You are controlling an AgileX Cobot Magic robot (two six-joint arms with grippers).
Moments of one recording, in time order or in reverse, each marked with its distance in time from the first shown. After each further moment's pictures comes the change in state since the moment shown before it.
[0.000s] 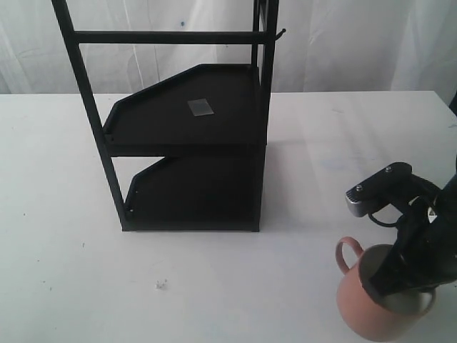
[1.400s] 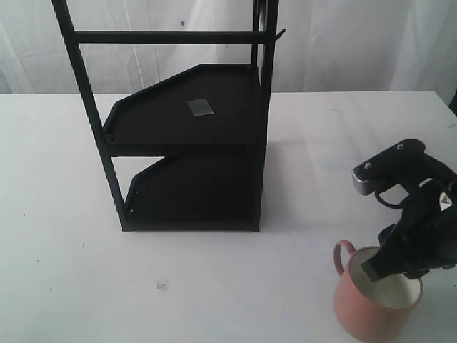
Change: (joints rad) left arm 0.000 0.000 0.000 0.000 0.000 0.000; right arm 0.002 -0.103 0.012 0.002 -0.074 0.020
